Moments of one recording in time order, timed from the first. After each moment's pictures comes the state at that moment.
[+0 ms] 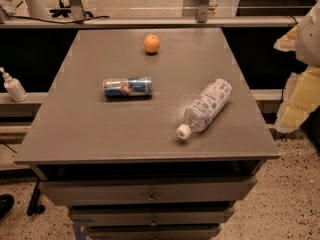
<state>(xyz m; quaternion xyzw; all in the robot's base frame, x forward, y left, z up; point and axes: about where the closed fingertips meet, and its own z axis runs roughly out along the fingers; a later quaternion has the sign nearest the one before) 0.438 -0.216 0.977 -0.60 0.78 -0.04 0.16</state>
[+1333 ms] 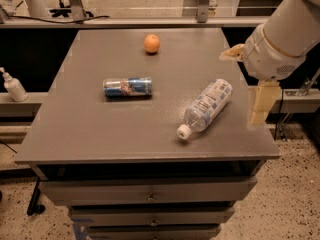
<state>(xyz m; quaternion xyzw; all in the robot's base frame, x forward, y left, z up) 0.500 -0.172 0.913 -0.76 0.63 -0.03 0.17</state>
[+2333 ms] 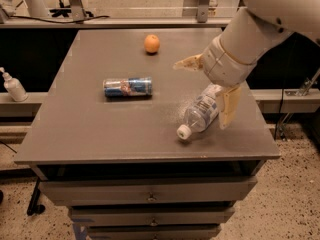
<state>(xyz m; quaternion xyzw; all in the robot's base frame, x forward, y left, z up) 0.514 -0.098 0.884 -0.88 0.43 -0.01 0.20</state>
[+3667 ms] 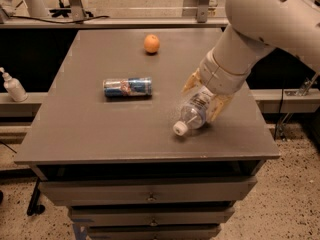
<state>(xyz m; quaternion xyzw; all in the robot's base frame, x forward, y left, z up) 0.523 -0.106 0.852 -0.91 0.39 -0.04 0.15</state>
